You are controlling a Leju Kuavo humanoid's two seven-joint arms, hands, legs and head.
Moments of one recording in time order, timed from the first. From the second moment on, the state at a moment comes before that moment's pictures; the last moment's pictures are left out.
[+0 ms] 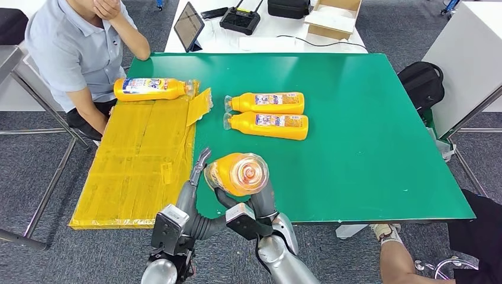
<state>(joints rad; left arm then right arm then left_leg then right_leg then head) 0.01 -0.20 -0.52 -1.53 -0.28 0.23 -0.46 -0.21 0.31 0.35 -1.03 0.42 -0.48 -0.60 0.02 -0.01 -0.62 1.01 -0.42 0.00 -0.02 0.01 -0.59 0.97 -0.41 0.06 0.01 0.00</state>
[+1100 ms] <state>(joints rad) -0.08 -0.18 -0.51 -1.48 -0.07 0.11 -0.43 -0.30 0.32 0.48 -0.92 0.39 -0.45 -0.59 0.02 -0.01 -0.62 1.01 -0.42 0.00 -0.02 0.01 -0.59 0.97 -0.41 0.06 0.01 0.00</state>
